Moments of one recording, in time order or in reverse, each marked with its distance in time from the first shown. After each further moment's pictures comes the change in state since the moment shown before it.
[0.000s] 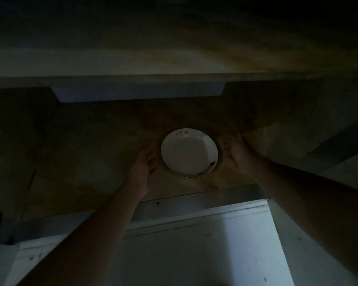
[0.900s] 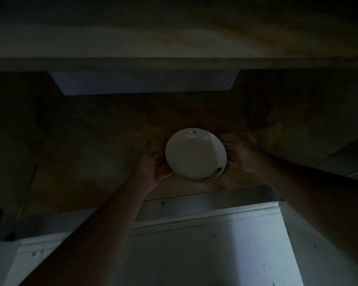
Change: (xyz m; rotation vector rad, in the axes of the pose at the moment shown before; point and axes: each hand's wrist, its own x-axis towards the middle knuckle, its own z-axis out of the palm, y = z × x) left_hand 0.028 -0.006 0.000 -0.218 -0.126 -0.258; right_hand 0.036 0.017 0.008 0.095 -0.134 0.176
